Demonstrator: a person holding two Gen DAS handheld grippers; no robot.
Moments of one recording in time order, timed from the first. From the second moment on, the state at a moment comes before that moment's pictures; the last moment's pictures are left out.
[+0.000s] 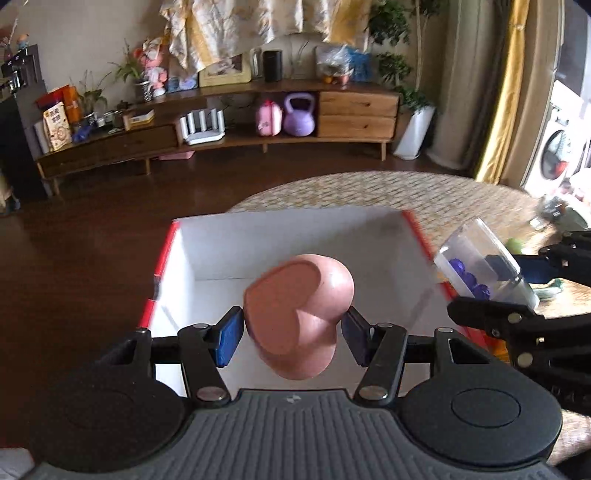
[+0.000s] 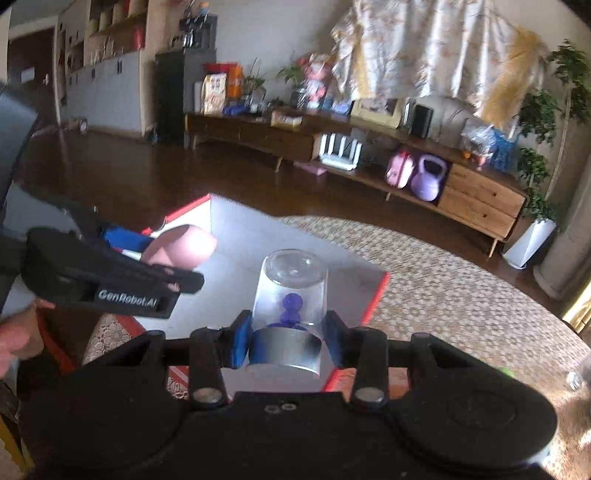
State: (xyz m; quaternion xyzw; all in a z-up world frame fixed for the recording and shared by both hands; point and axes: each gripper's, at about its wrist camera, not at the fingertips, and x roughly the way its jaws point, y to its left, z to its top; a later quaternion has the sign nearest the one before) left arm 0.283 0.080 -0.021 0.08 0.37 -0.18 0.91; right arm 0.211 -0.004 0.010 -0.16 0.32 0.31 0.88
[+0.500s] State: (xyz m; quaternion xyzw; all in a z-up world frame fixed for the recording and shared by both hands) left arm 0.359 0.076 -0.072 0.15 0.46 -0.19 0.85; right arm 0.262 0.061 -0.059 -0.21 0.41 0.29 0.84
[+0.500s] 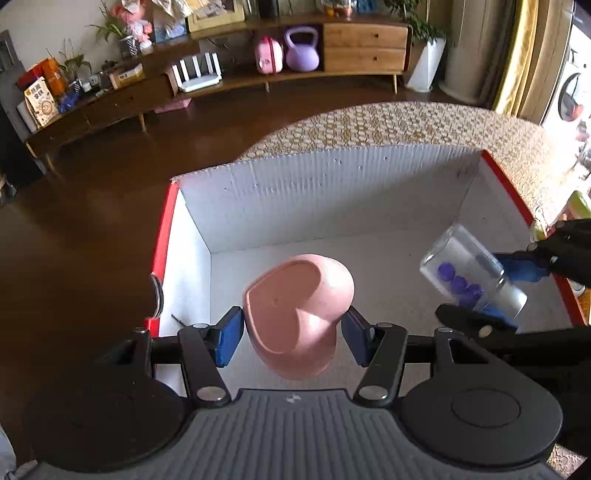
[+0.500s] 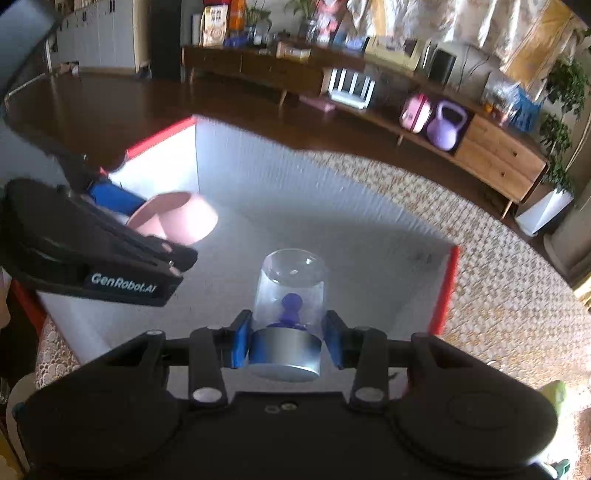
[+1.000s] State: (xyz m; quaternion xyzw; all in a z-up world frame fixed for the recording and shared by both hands) left arm 0.381 0.058 -0.106 0.20 0.54 -0.19 0.80; right arm 0.271 0.069 -0.082 -0.21 0.49 0.29 0.80
